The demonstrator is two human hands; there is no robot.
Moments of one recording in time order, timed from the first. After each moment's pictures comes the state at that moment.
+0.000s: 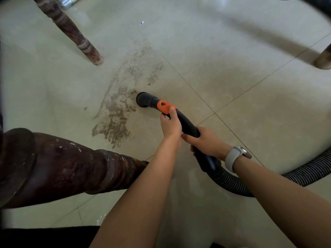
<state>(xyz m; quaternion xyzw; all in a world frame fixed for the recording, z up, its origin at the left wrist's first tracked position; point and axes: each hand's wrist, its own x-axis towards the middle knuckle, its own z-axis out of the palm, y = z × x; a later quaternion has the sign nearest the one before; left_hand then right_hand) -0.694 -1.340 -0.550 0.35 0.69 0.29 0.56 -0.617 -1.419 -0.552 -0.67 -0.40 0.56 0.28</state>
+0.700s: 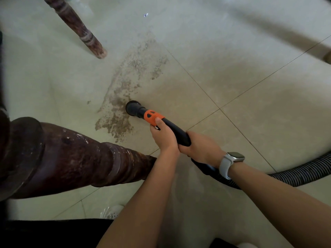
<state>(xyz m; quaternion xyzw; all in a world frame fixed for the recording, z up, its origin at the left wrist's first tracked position) -0.729 -1.361 -0.557 0.27 0.74 0.37 0.48 -0.653 -1.424 -0.547 -0.71 -0.52 0.45 0.15</state>
